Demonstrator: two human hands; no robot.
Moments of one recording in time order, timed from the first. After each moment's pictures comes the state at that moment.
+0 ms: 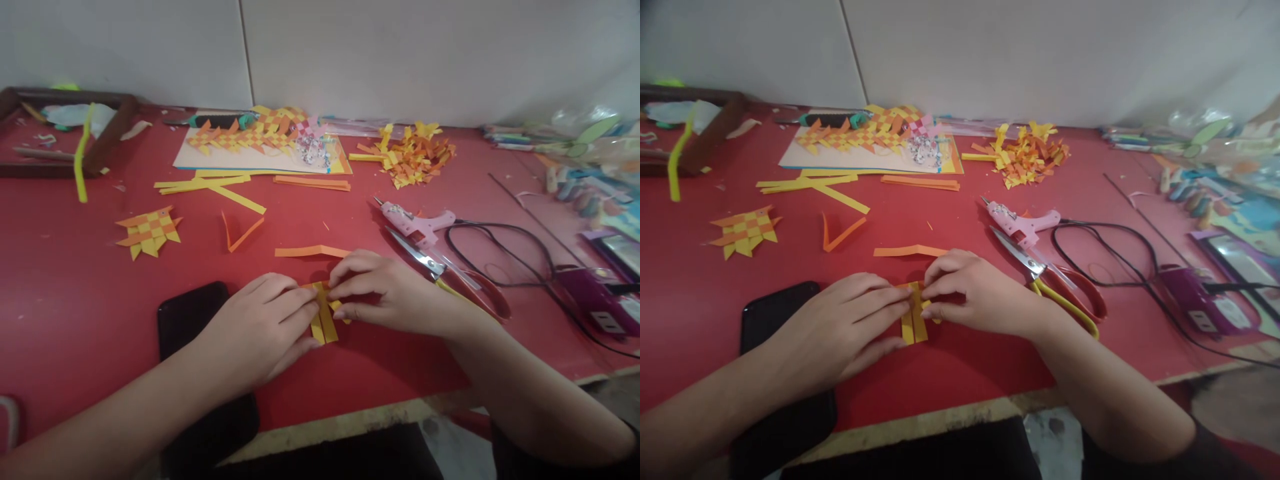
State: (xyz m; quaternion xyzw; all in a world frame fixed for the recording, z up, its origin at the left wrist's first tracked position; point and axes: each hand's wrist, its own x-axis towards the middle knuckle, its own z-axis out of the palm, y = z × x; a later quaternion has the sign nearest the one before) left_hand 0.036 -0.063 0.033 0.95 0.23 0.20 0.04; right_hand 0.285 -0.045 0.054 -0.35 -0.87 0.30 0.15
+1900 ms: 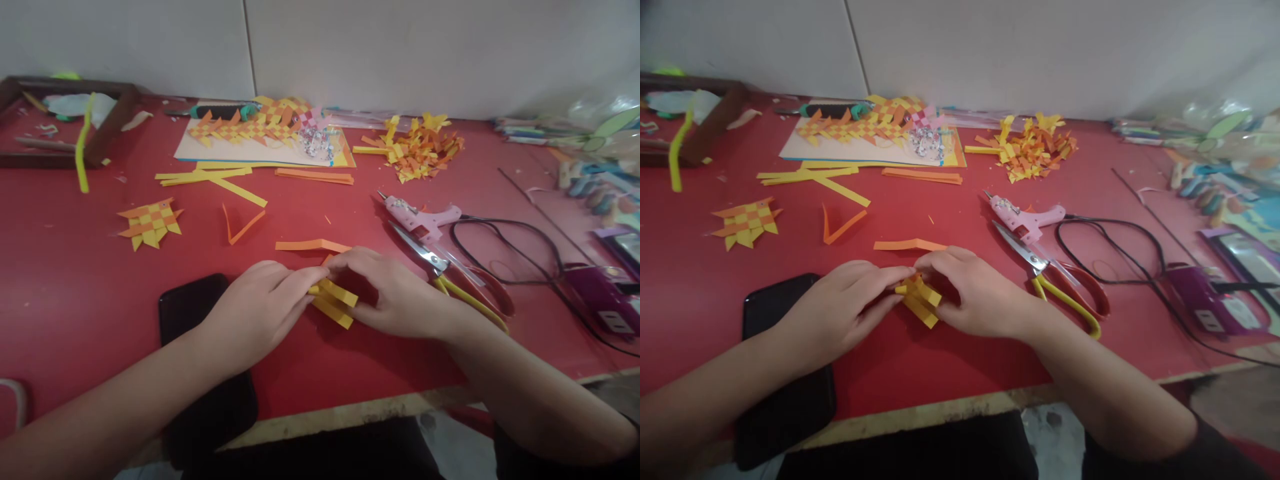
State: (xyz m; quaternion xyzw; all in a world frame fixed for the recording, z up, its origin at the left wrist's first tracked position) left_hand 0.041 -0.057 0.030 0.91 0.33 0.22 0.13; right_hand 0.279 -0.054 0.052 -0.41 -0.85 0.29 0.18
